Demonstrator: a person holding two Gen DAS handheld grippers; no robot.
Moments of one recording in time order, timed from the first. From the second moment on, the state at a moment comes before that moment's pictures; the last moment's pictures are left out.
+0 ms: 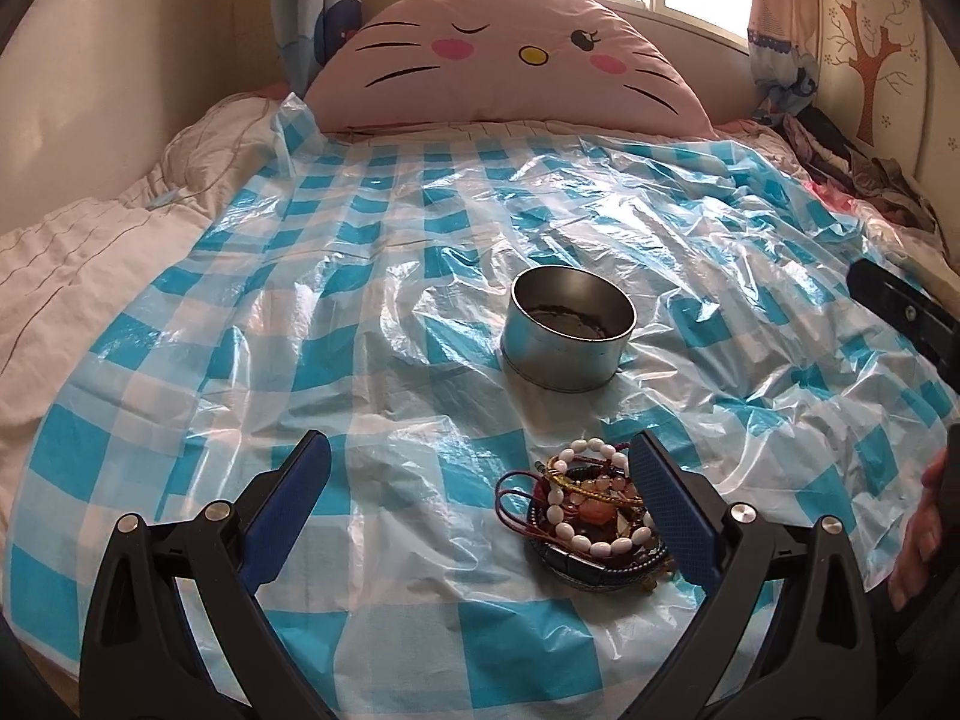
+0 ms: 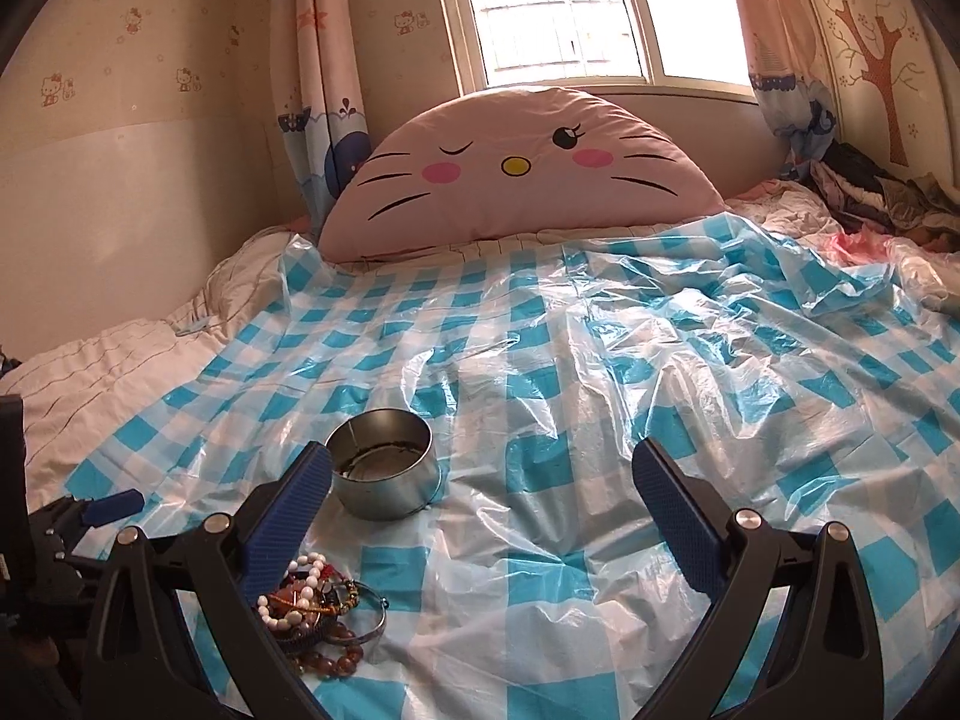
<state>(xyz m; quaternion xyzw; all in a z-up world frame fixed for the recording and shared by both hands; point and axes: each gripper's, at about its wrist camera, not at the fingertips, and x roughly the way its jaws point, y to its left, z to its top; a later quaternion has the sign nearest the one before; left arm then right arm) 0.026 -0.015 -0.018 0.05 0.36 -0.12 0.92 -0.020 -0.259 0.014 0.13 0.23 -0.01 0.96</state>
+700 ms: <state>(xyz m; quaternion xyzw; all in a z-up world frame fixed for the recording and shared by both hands) 0.028 -0.077 -0.054 0.08 0.43 -0.23 0.87 -0.014 -0.277 -0.014 0.19 0.25 0.02 0.95</state>
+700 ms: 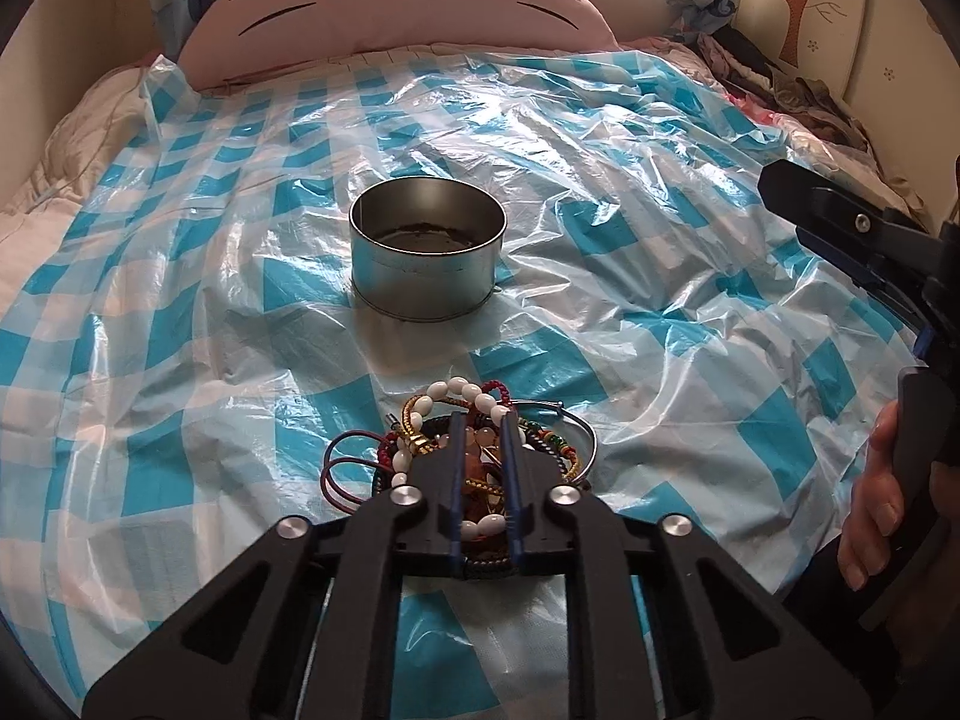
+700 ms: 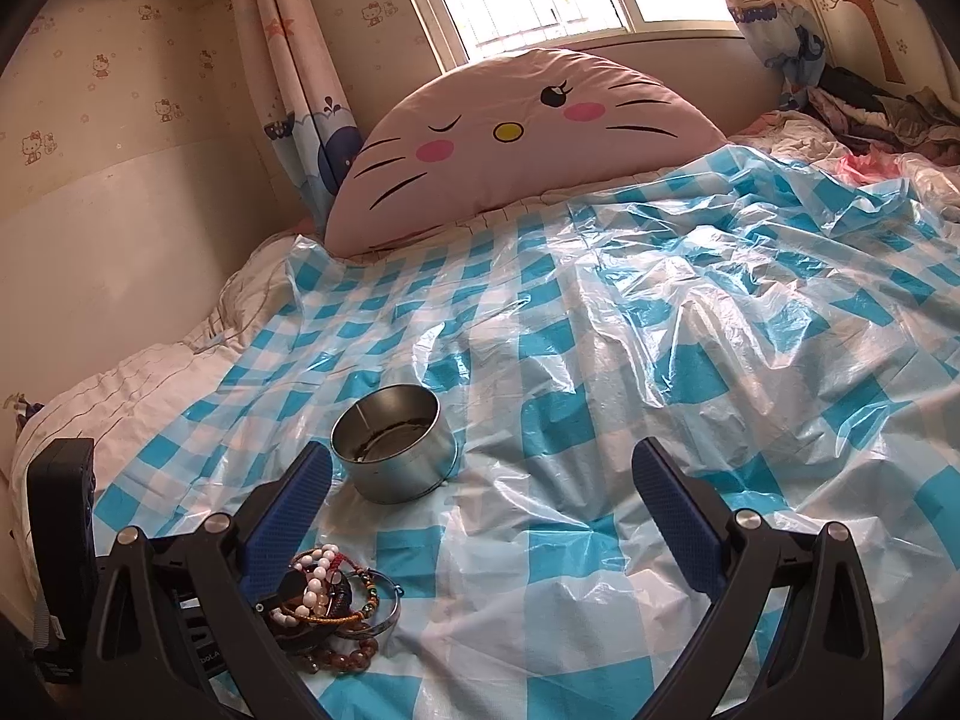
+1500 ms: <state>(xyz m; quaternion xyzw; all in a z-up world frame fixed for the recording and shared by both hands) 0.035 -0.077 -0.056 0.06 0.45 -0.22 0.86 -0.013 -0.277 -0.019 0.21 0.25 0.03 0.94</state>
